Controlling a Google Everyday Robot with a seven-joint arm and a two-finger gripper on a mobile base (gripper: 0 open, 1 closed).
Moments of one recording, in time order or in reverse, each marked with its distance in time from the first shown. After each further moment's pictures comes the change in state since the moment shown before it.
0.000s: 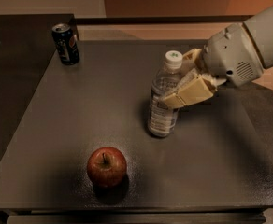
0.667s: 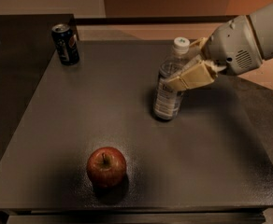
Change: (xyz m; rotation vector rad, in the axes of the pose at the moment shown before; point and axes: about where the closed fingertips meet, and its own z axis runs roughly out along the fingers) arm 0.006 -0.048 -0.010 0.112 -0.025 0.053
